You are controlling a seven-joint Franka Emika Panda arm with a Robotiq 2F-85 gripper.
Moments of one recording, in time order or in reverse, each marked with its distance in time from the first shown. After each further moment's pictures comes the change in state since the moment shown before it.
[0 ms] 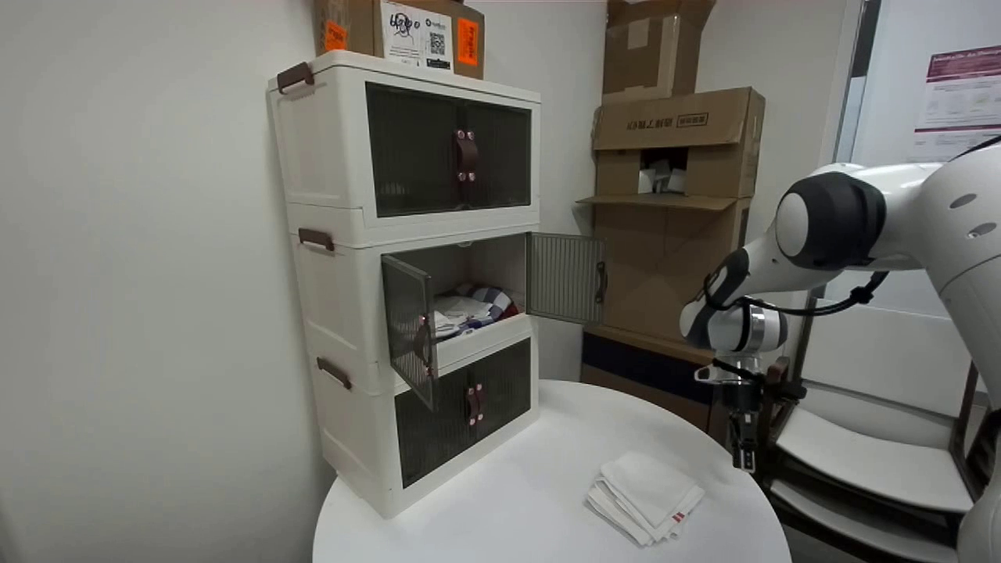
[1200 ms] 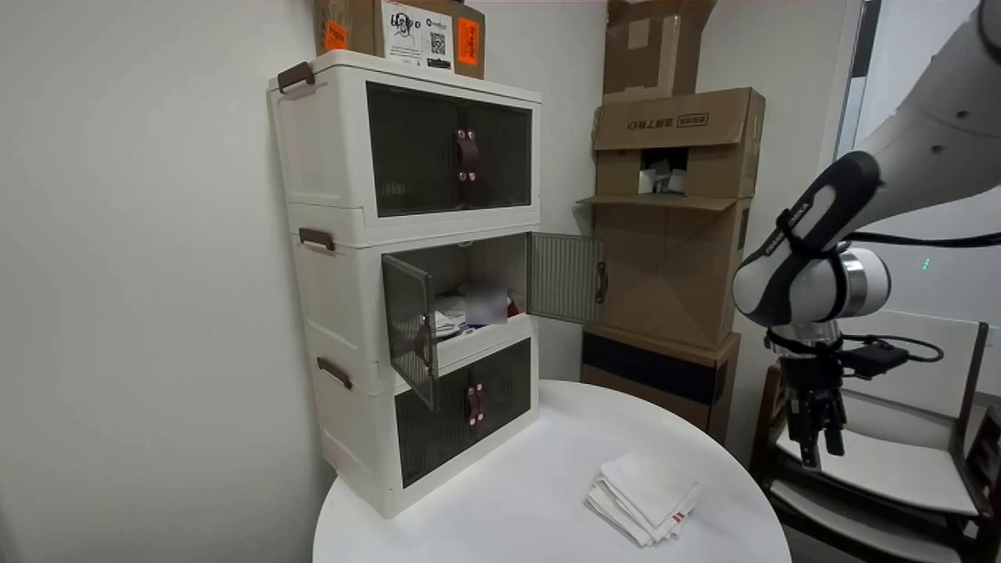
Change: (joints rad) arm 0.347 -0.740 -0.351 -0.785 -0.262 0.275 0.746
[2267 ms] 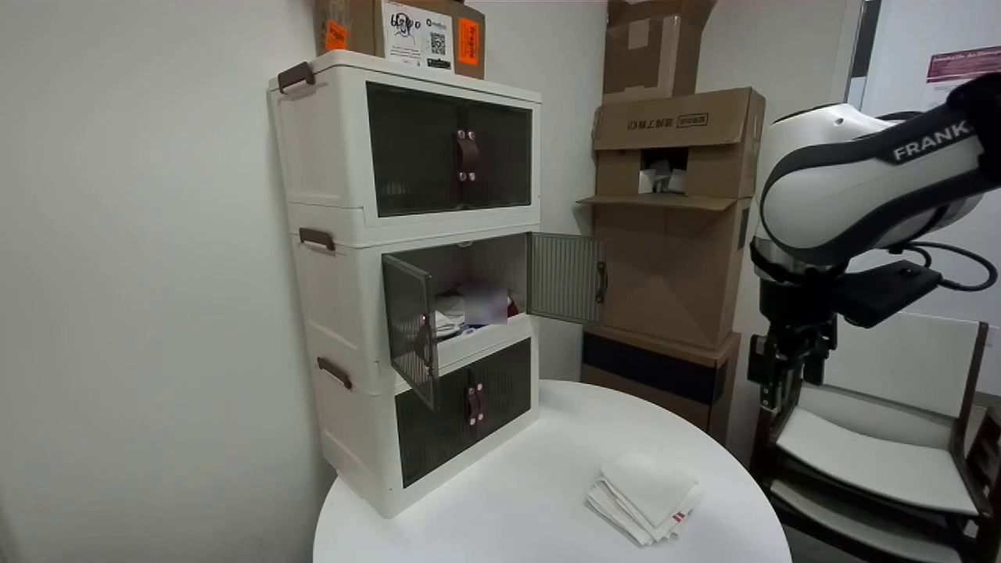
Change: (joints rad) arm 0.034 -0.785 0.309 -0.331 -0.139 -0.118 0.537
